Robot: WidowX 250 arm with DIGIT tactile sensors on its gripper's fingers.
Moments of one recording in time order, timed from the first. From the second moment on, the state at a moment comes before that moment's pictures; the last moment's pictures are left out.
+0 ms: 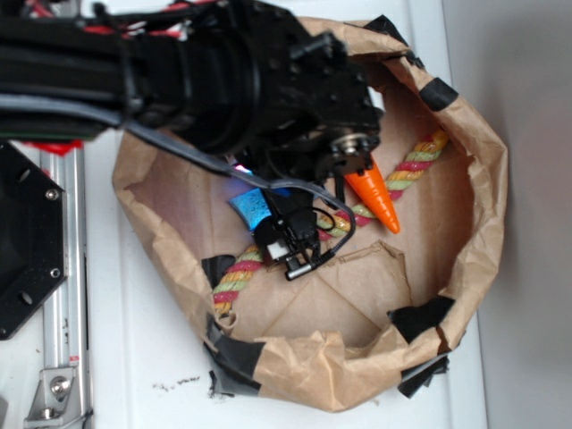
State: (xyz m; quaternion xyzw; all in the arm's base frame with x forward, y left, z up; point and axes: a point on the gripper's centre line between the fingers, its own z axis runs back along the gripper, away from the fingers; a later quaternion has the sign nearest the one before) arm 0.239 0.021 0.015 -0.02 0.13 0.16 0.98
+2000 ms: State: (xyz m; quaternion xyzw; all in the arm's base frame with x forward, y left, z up) arm 0.209 0.019 0.071 0.00 0.05 0.12 0.99
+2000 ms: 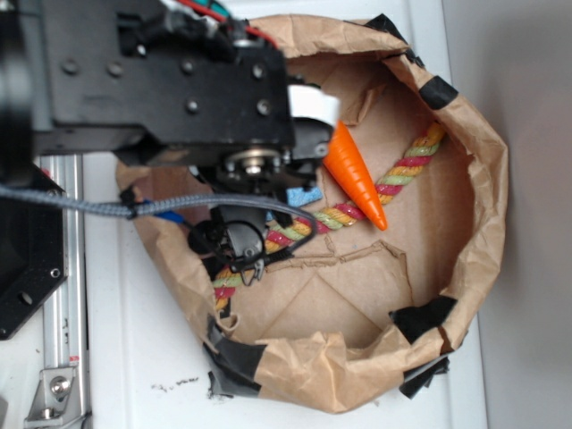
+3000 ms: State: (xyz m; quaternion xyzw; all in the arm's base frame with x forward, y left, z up) arm 0.228 0.011 0.020 -0.03 0.10 0.03 0.99
